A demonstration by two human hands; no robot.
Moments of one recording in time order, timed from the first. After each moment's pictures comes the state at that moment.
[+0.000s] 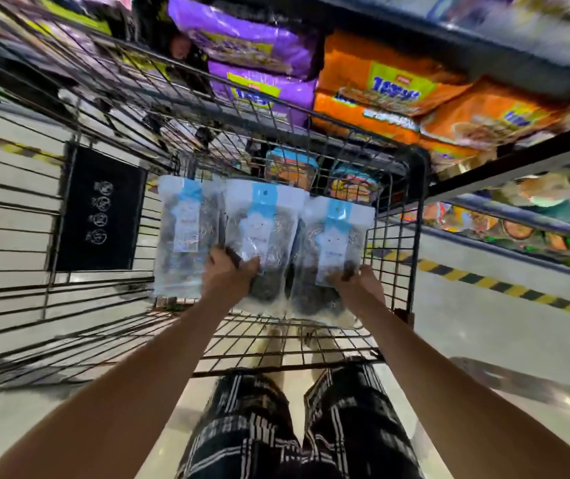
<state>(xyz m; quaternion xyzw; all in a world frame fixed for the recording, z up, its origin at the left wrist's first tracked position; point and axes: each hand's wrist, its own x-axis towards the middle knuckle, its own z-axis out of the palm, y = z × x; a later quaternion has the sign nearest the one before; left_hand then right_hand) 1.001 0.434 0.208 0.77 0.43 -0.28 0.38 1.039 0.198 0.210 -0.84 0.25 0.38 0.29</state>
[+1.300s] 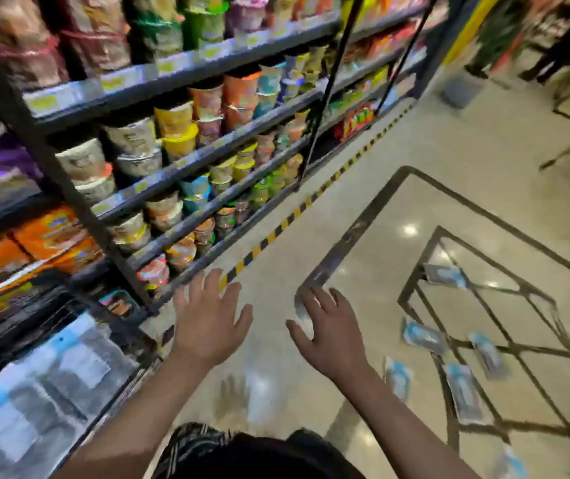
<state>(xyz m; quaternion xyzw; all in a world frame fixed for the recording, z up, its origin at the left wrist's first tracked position) 0.842 0.105 0.456 0.87 -0.49 -0.04 0.09 0.650 -0.021 0.466 -0.93 0.36 -0.03 0.10</state>
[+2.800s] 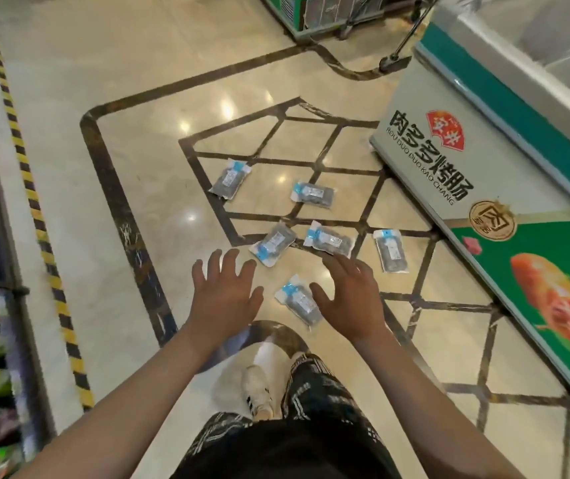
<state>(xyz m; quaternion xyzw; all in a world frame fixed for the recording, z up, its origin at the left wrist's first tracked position) 0.475 -0.414 0.430 0.41 -0.91 -0.07 -0.08 0.275 -0.293 0.434 -0.51 0.85 -0.07 0.11</state>
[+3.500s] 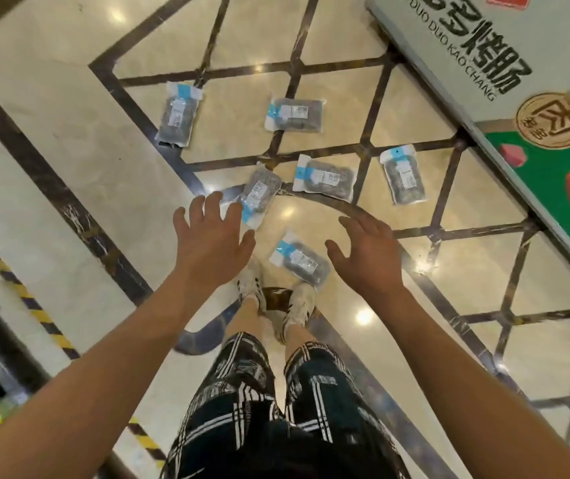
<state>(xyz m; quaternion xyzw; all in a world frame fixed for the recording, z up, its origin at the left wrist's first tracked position) 0.294 -0.597 0.269 0.36 -0.92 -0.07 -0.13 0.113 -0.412 0.259 -0.37 0.90 -0.08 0.21</state>
